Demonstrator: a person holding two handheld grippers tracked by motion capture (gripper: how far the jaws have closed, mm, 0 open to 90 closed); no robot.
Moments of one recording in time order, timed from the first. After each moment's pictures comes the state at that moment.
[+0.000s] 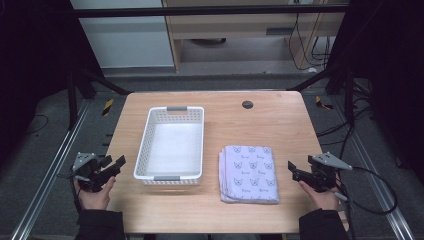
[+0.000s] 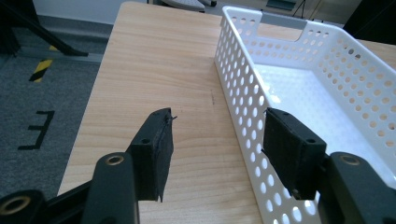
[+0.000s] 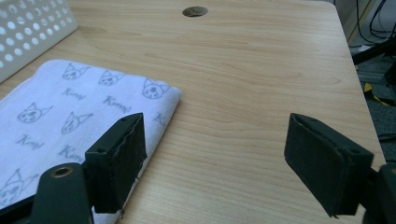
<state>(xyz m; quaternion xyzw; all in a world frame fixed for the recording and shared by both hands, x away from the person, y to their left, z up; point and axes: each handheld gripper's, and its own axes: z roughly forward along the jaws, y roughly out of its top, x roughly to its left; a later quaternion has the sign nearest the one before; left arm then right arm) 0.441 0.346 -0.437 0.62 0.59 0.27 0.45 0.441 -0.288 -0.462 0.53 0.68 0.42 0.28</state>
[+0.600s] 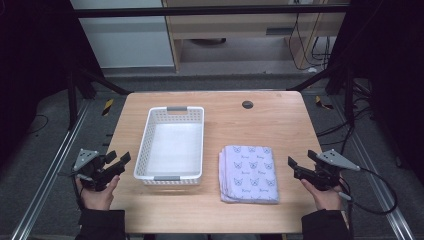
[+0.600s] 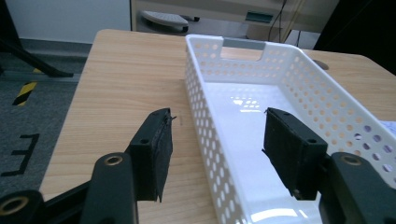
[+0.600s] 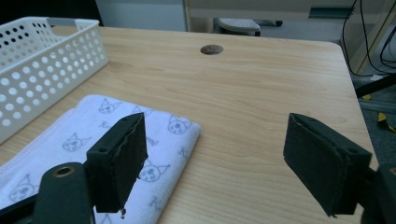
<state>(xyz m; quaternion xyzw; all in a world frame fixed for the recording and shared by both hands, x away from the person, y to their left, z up) 0.431 0.321 -0.410 0.63 0.55 0.27 0.48 0.433 -0.284 -0.437 0.50 0.67 0.47 0.30</state>
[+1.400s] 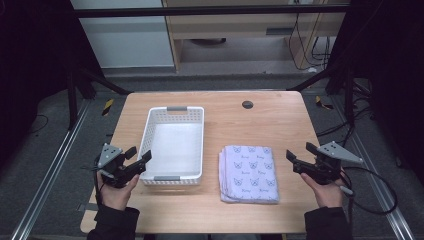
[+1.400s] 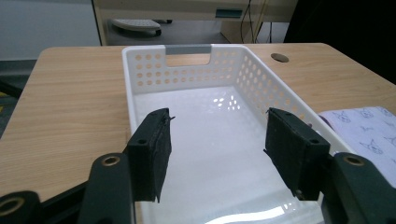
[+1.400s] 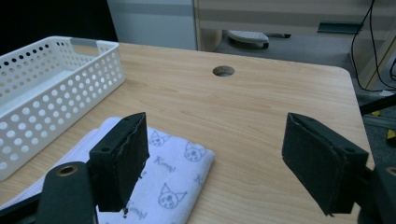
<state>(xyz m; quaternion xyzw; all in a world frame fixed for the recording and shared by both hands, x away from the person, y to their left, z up) 0.435 0.264 -0.396 0.67 0.50 0.27 0.48 0.435 -0.274 -0.404 0.48 0.67 0.48 0.29</state>
